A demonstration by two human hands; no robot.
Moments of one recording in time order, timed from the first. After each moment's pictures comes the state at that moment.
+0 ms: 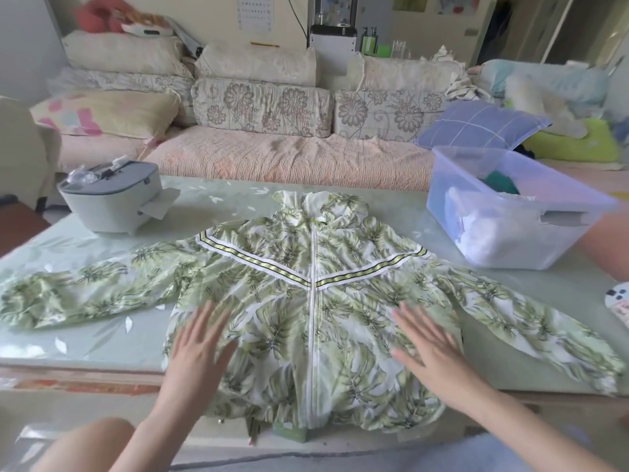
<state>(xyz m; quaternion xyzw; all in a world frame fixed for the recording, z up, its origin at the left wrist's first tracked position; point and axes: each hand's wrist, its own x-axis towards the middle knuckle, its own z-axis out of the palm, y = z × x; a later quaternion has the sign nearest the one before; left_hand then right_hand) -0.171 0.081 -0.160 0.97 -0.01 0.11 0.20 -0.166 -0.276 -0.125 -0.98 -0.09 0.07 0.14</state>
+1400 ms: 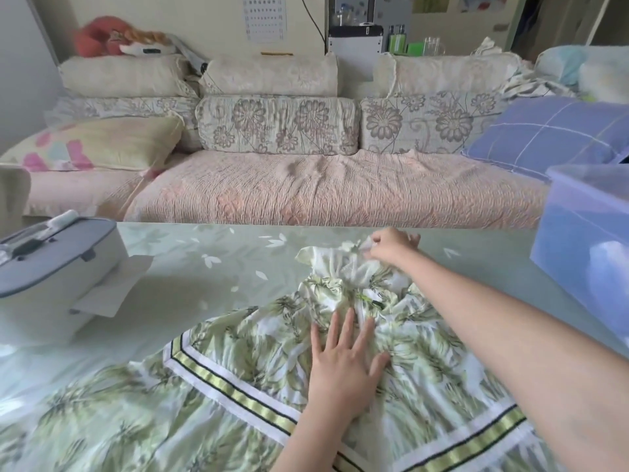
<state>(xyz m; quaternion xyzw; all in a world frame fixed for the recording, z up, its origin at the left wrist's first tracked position) 0.153 -0.034 -0.188 0.99 -0.11 -0.02 0.11 0.325 -0.152 -0.098 -0.97 0.04 -0.01 0.23</state>
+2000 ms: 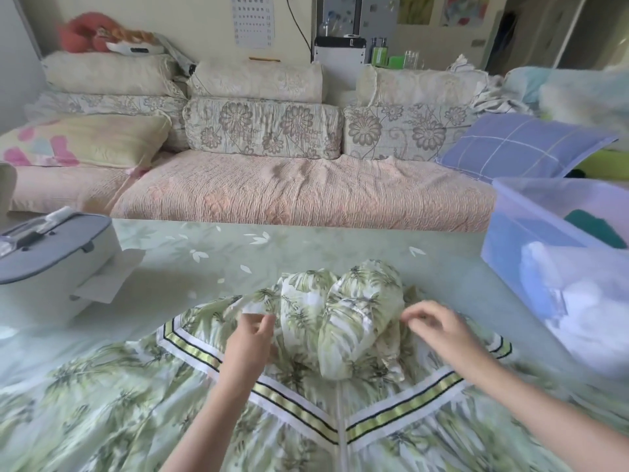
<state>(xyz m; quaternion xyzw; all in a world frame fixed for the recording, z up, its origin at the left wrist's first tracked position) 0.119 0.042 -0.141 0.84 0.14 0.00 0.53 0.108 -0.245 -0.105 -0.91 -0.03 -0.02 0.42</state>
